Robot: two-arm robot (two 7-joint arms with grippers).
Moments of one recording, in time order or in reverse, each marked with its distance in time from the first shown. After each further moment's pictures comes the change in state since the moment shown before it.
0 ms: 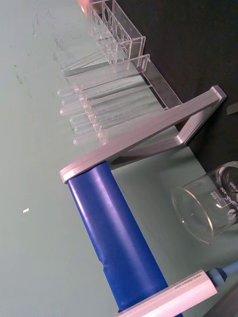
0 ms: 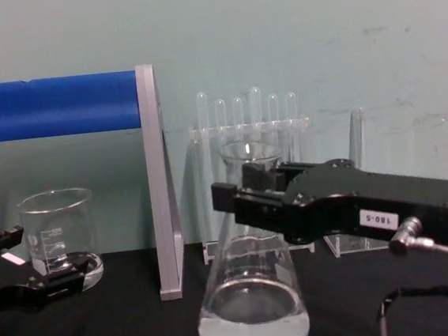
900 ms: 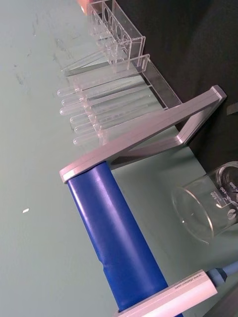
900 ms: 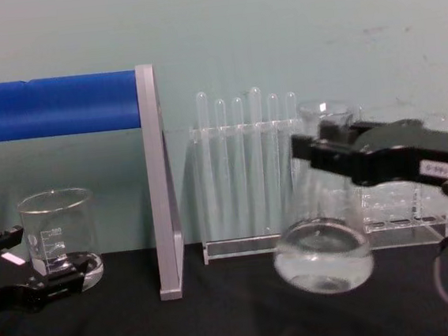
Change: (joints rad) left arm 0.000 0.000 0.000 0.000 0.000 0.000 0.000; right arm 0.020 0.023 0.080 0.039 0.012 -0.026 -0.090
